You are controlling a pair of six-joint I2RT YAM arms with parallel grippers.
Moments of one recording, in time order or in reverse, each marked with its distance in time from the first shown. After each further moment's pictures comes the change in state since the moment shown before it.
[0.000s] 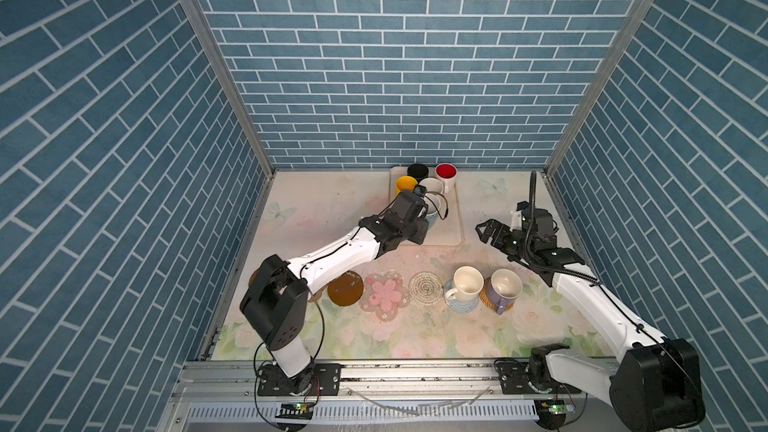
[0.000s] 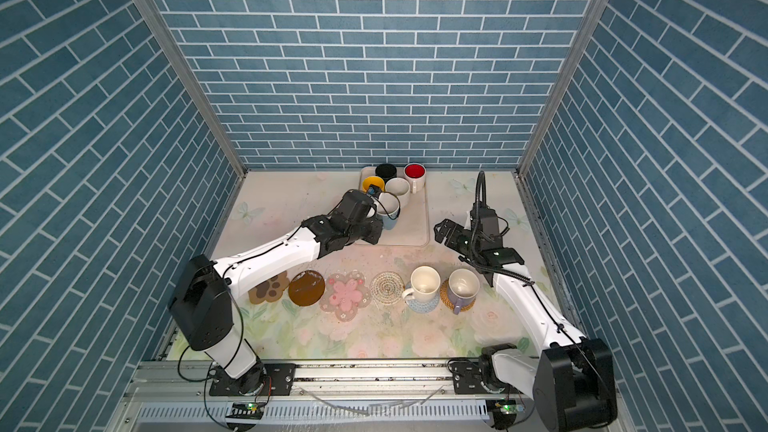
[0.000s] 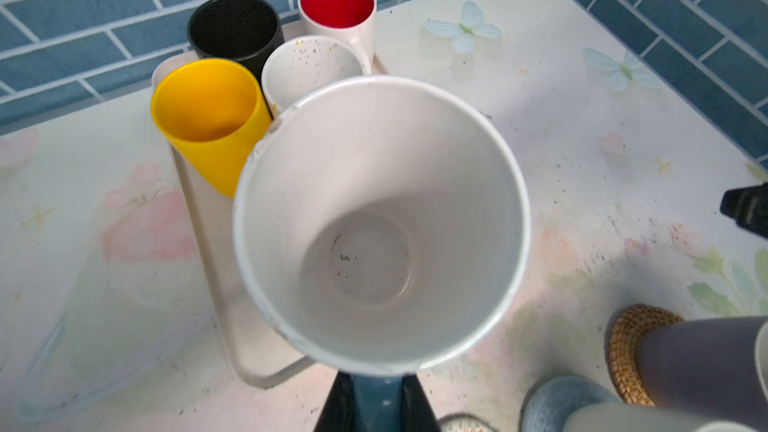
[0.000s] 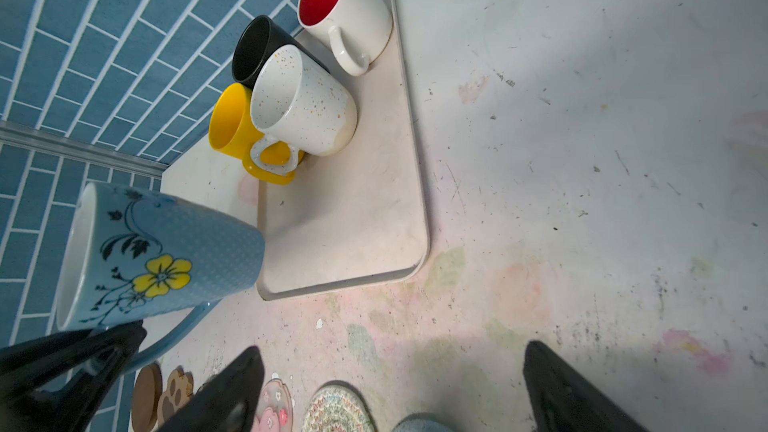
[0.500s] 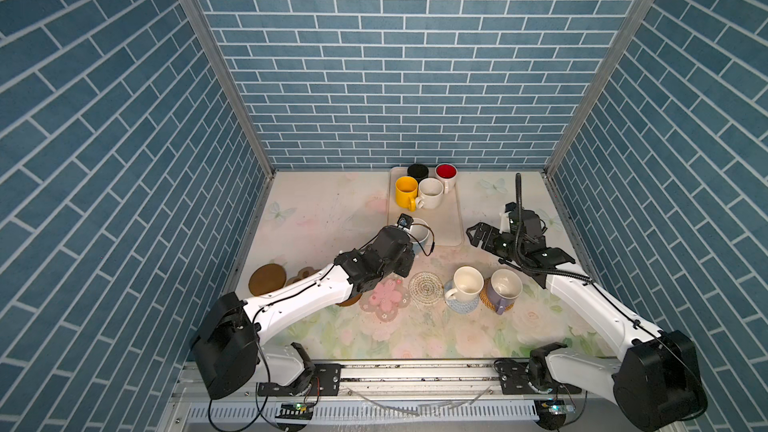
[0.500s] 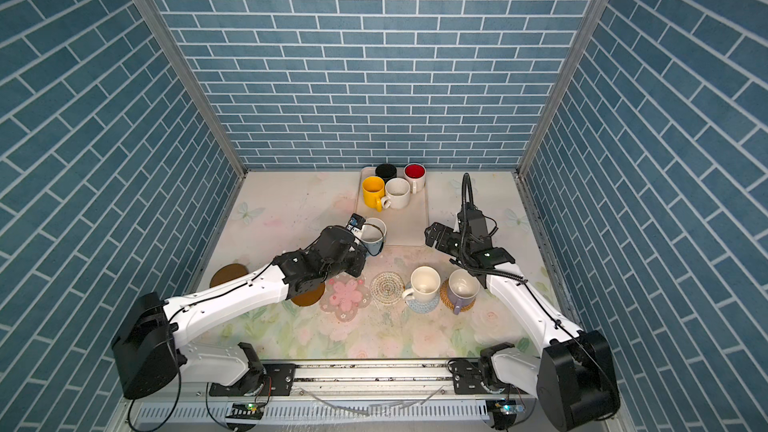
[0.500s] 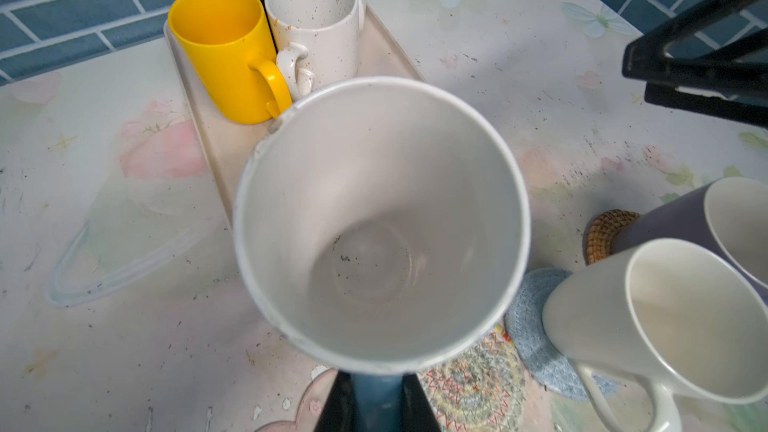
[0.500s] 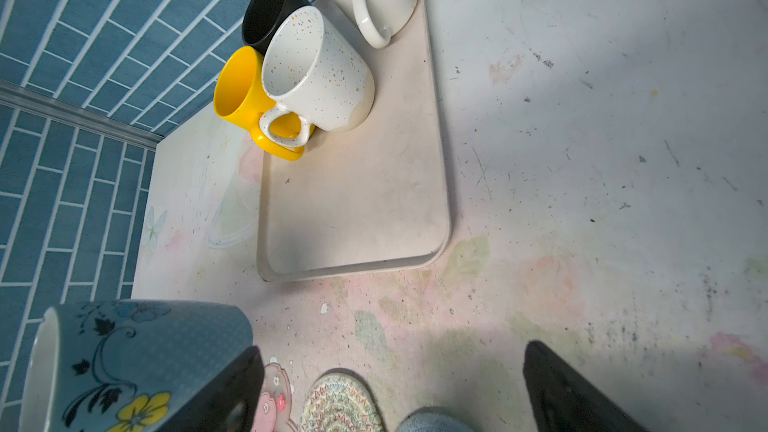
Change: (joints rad) left arm -0.106 -0.303 -0.353 0.060 -0.074 -0.048; right arm 0.100 0.015 0.000 0.010 0.055 0.000
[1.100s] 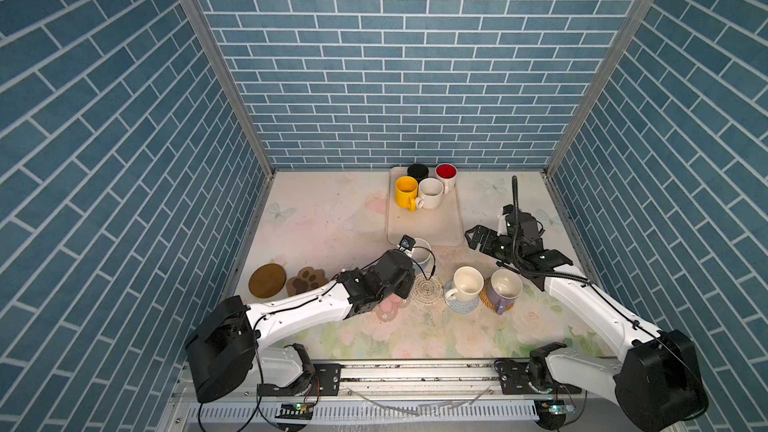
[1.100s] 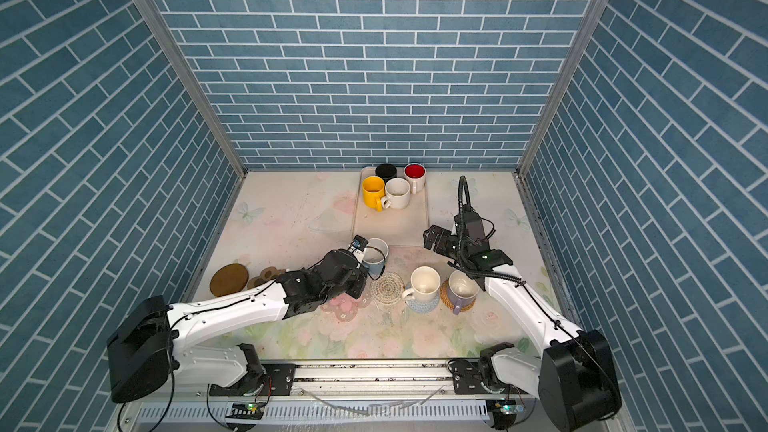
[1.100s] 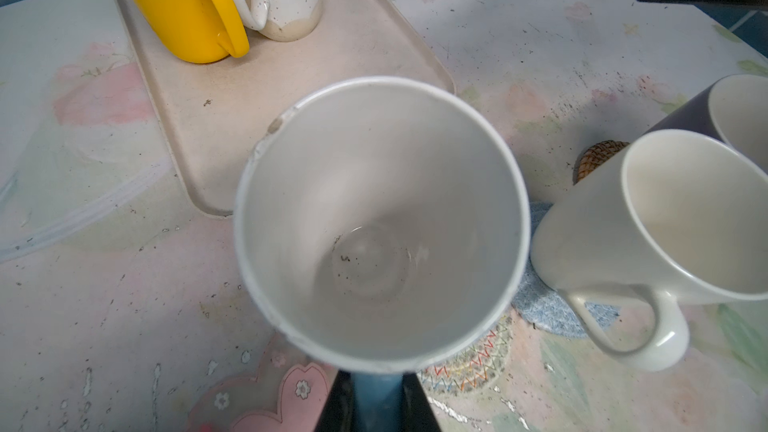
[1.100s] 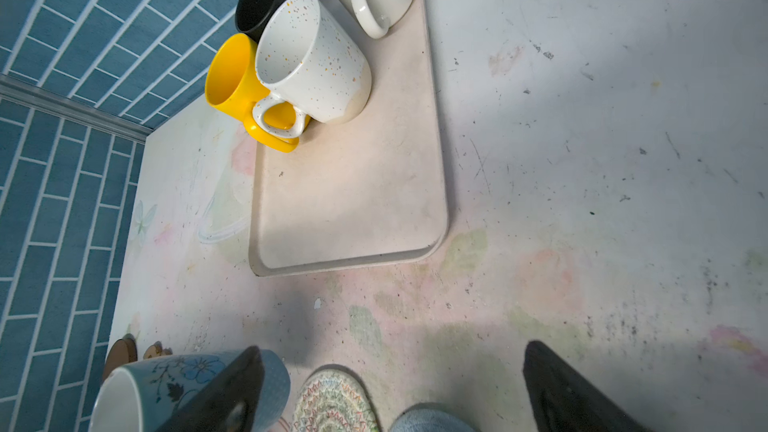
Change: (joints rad) left arm -0.106 -0.019 -0.142 0.088 -0.031 -0.042; right arm 0.025 -0.005 -0.027 0.007 0.028 0.000
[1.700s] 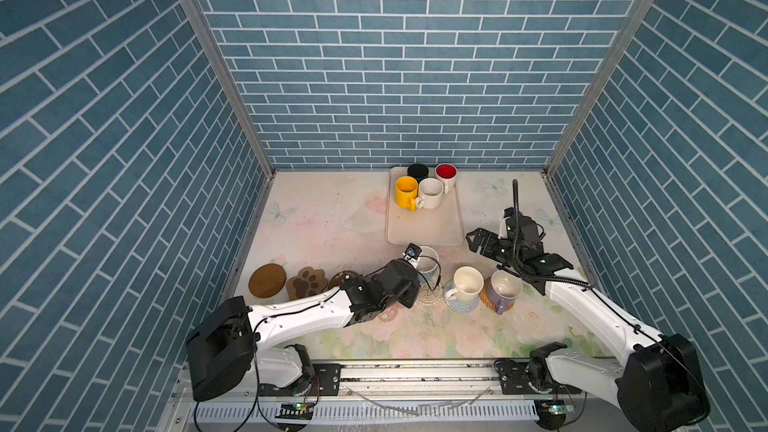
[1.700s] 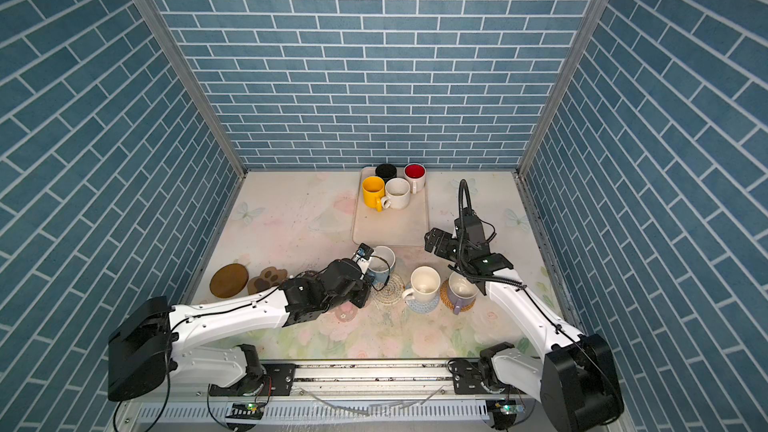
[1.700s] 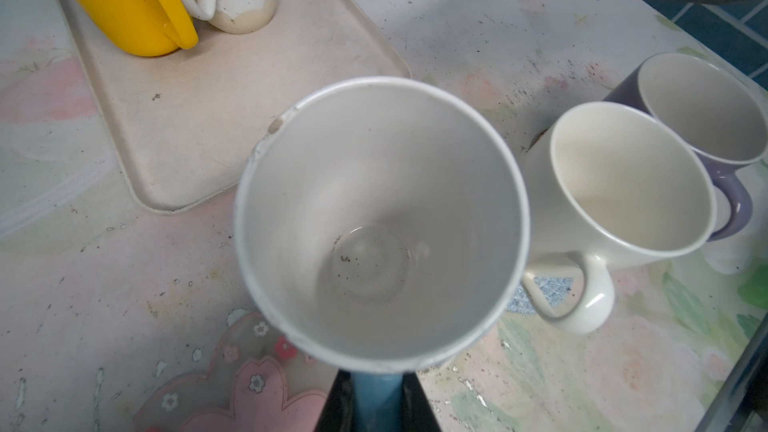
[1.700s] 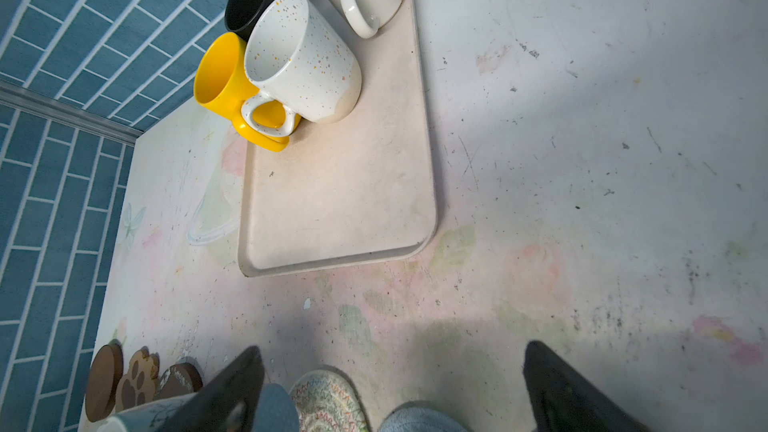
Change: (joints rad) left arm -0.077 -0.013 -0.034 0.030 0.004 -0.033; right arm 0.005 -0.024 -0.029 0.015 0.026 0.000
